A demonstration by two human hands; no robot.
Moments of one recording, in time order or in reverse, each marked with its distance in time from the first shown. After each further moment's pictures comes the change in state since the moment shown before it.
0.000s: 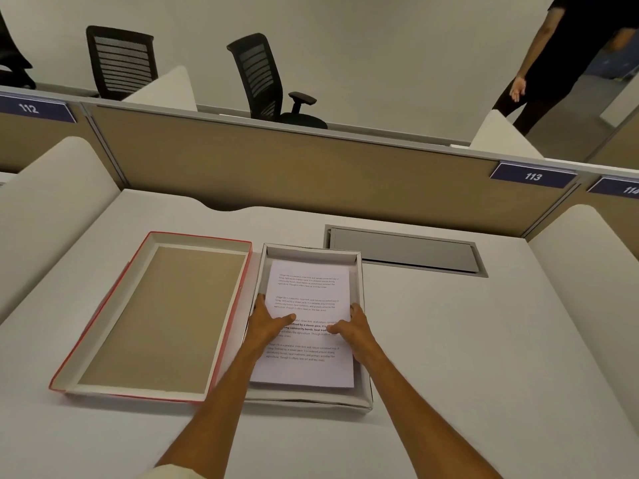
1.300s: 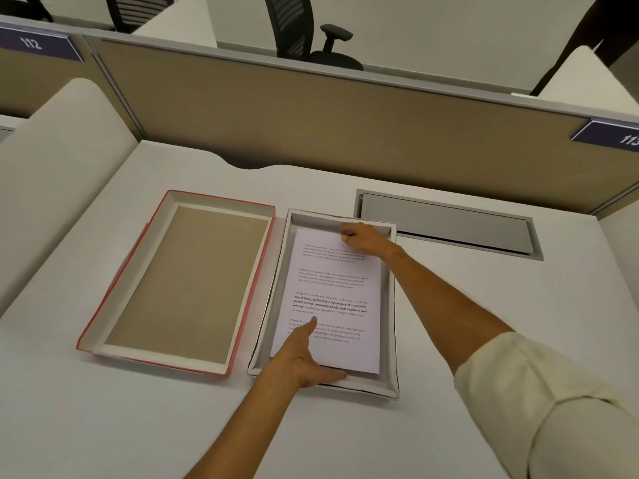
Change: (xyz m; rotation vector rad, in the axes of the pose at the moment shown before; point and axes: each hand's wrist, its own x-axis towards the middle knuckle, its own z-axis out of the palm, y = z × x) left_hand -0.089 0.021 0.018 -1.055 -0.260 -0.926; right_hand 0.131 -0.108 0.009 -0.844 -0.265 -0.373
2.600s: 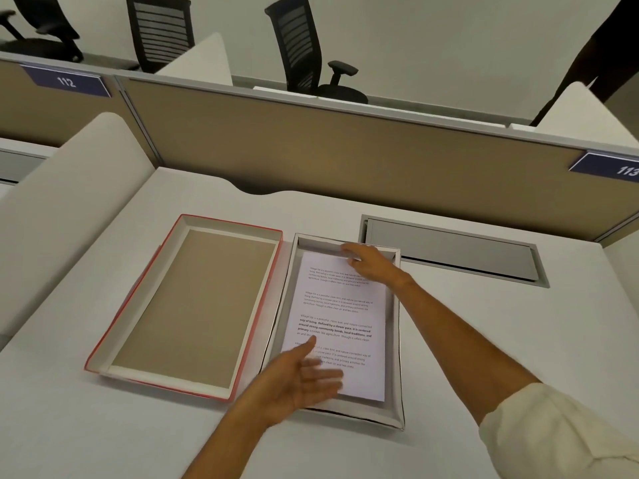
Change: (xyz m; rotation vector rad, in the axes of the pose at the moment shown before) left_hand -0.040 0.014 -0.023 0.375 -0.144 0.227; right_hand -0.004 0.001 0.001 0.064 0.069 -0.113
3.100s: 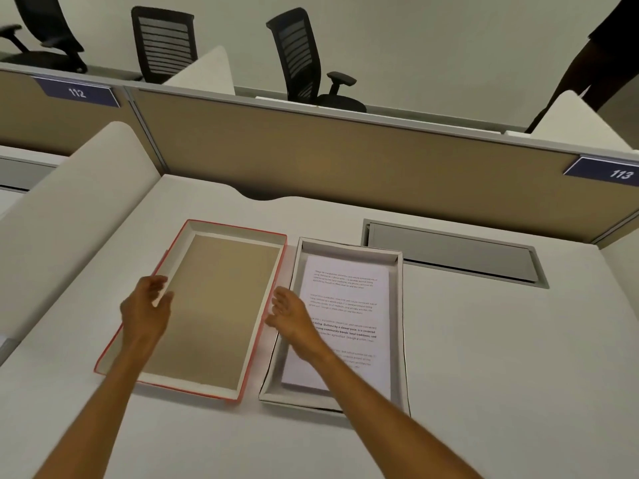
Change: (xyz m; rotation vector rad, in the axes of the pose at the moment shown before) left_hand -0.015 0.129 -0.190 0.866 0.998 0.982; right_hand -0.085 -0.149 0.133 0.968 -0.061 0.125
